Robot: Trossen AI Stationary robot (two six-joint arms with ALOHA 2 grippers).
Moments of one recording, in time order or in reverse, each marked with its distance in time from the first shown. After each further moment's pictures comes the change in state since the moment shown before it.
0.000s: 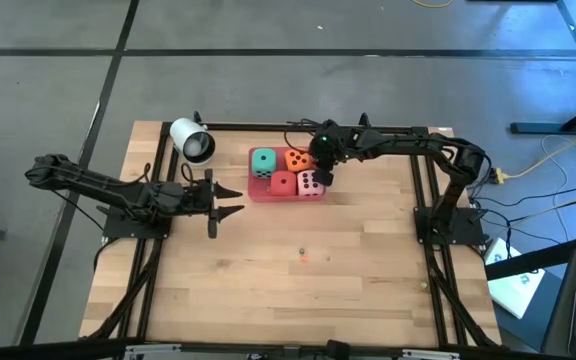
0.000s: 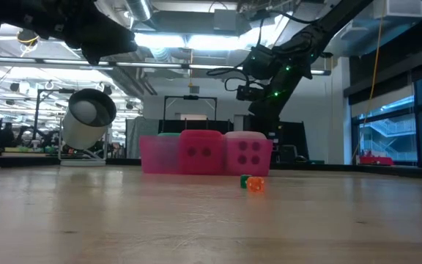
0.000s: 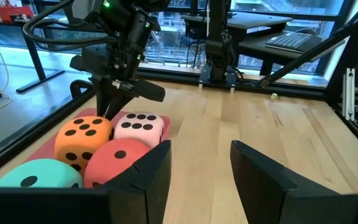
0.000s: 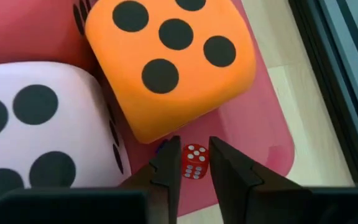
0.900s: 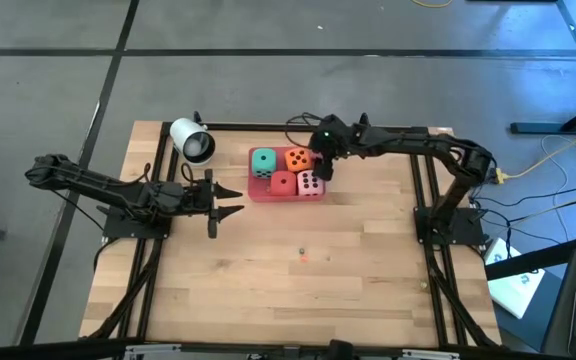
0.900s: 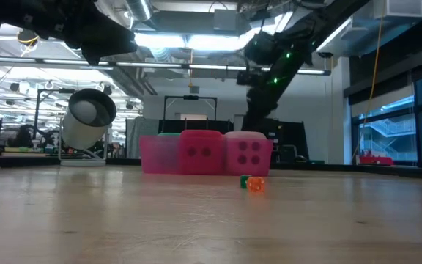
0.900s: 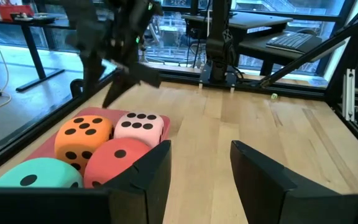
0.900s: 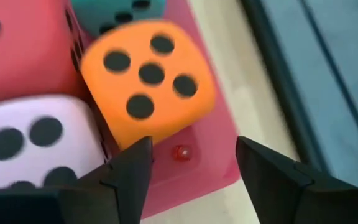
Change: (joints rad) left arm 0.000 0.000 0.000 -0.002 -0.001 -0.006; right arm 0.011 -0.059 0.042 -0.040 0.062 0.006
